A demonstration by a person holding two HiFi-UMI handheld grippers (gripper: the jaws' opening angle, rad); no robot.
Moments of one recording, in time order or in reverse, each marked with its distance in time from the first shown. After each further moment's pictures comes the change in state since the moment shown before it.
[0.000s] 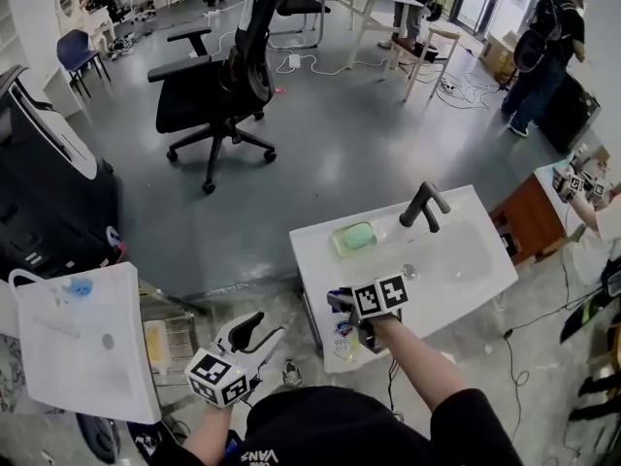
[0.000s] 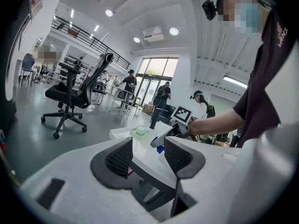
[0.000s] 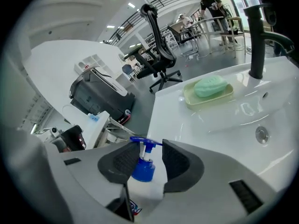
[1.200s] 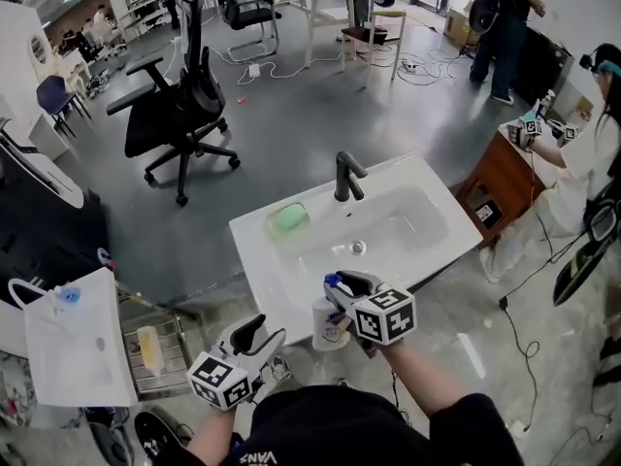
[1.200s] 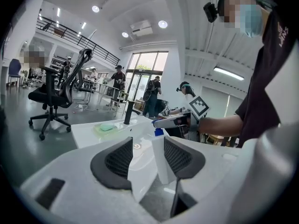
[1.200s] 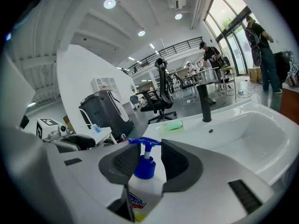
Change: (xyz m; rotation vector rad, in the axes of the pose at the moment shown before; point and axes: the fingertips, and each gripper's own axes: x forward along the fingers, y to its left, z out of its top) left arm 0.068 -0.180 -0.023 0.080 0.058 -0.068; right arm -0.204 -0.038 -0.041 -0.222 -0.475 -0.064
